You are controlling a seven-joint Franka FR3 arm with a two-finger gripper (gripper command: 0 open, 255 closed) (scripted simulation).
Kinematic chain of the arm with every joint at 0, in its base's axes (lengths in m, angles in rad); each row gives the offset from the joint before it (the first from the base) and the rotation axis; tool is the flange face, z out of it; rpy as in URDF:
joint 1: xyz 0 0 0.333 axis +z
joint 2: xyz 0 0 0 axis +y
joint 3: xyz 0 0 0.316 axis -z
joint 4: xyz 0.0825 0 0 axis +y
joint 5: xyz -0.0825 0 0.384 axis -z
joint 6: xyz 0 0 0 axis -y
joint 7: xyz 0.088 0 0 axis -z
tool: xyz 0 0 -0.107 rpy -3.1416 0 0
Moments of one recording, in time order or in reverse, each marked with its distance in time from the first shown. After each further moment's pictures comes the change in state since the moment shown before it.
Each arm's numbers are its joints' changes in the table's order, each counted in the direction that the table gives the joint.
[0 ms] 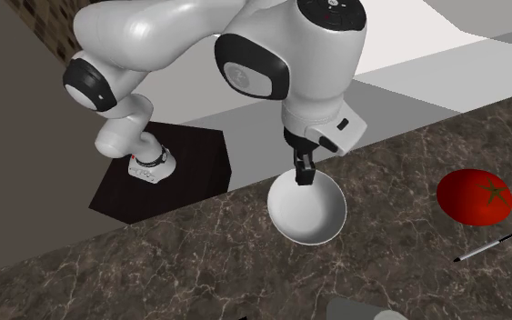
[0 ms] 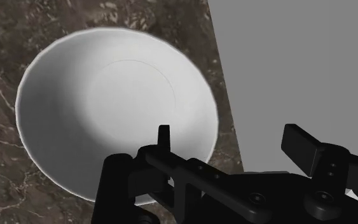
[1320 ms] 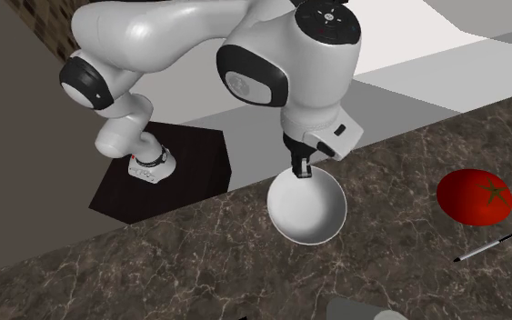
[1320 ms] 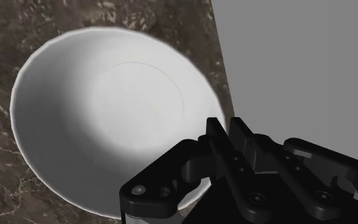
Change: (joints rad) arm 0.004 -0.023 -0.001 0.068 0.005 0.046 -0.001
